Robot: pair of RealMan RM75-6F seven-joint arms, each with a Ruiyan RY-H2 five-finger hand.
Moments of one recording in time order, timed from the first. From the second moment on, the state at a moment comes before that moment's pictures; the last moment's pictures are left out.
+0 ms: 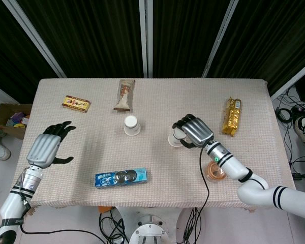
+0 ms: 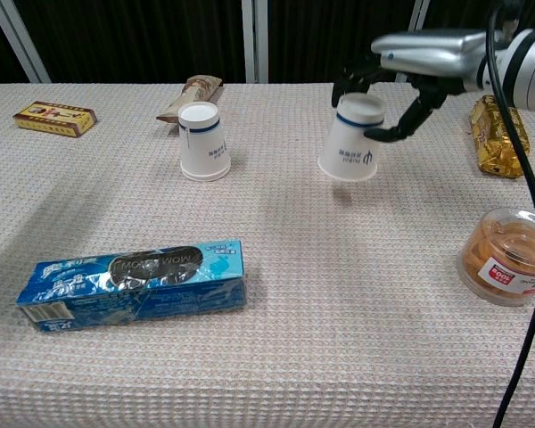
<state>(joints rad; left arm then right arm) -0.48 -1.03 0.02 -1.94 1.23 1.28 0.20 0.82 -1.34 0.22 -1.54 -1.32 0.79 -0.14</state>
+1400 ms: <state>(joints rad) -0.33 -1.10 0.02 -1.82 1.40 1.27 0.05 1.32 -1.76 0.33 -1.06 -0.95 0.62 -0.37</state>
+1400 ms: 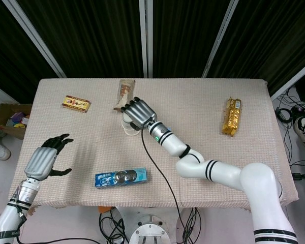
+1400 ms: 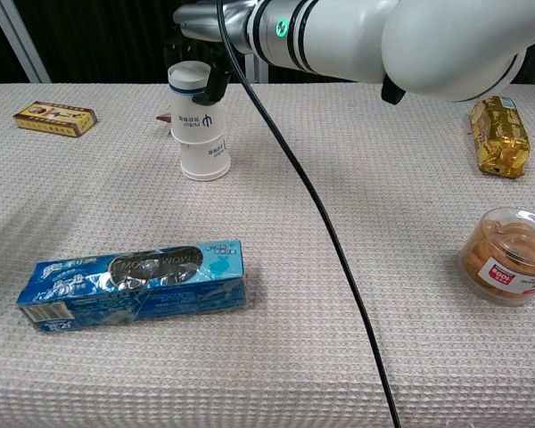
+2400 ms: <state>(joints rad) -0.23 -1.12 -0.04 -1.62 1.41 1.45 0.16 0.86 -1.22 0.06 -1.72 -1.01 1.12 -0.43</state>
